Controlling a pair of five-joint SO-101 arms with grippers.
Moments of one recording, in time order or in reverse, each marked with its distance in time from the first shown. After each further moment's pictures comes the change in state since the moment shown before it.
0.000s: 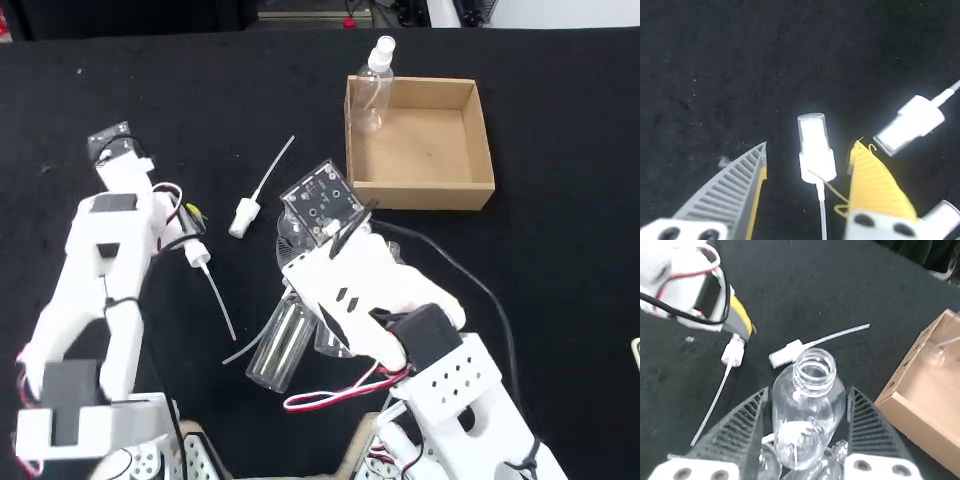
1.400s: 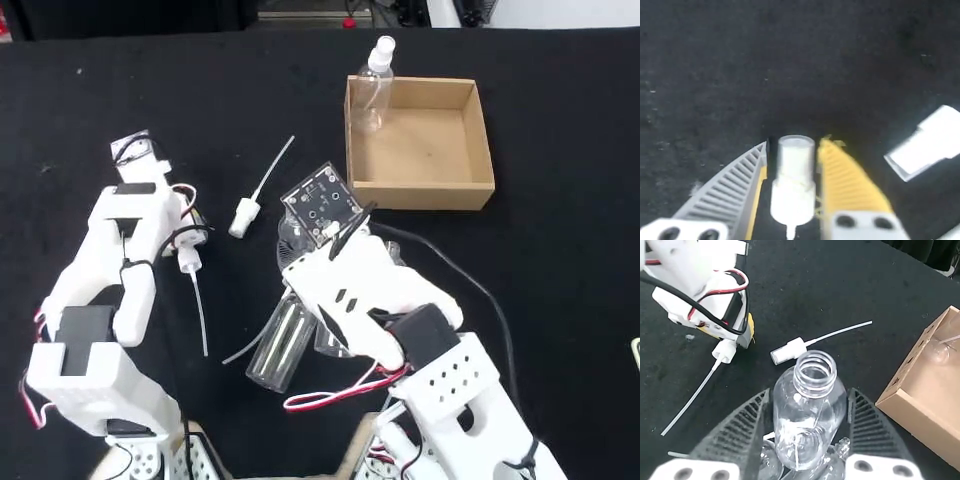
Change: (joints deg) left arm 2.5 15.8 -7.4 -1.6 0.6; right arm 0.0 0.0 1.3 -0.3 0.0
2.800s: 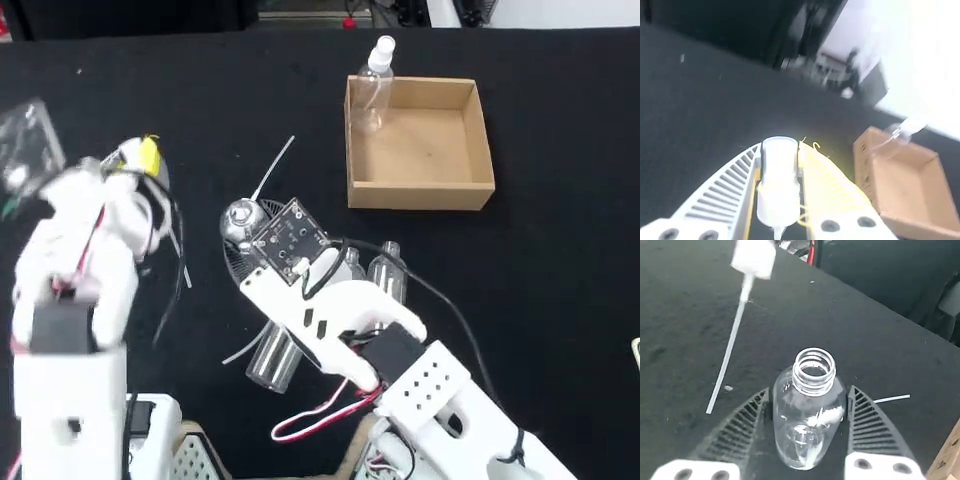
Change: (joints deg) left arm 1.2 -69.5 12.8 -3.1 -0.1; right arm -10.0 -0.7 12.3 -27.1 0.0
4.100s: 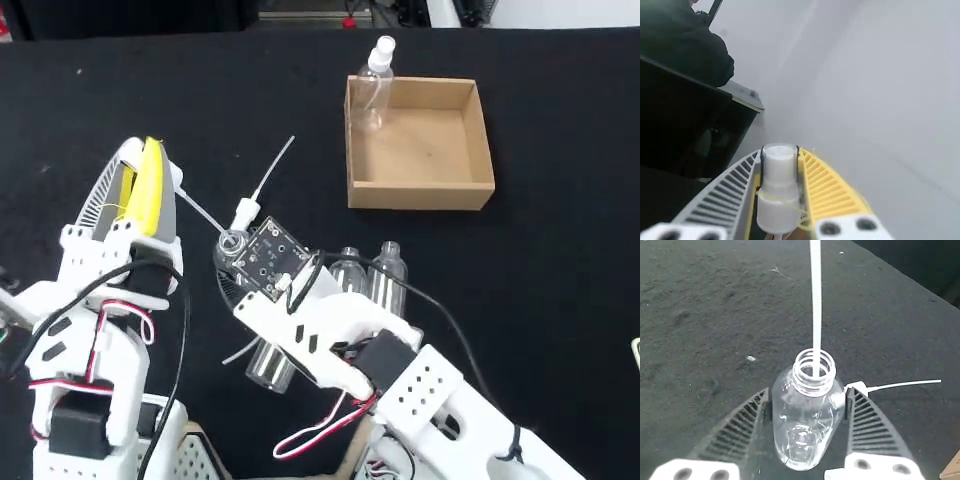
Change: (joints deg) left arm 7.8 -30.8 21.0 -22.7 8.8; right arm -4.4 0.0 1.5 4.8 0.0
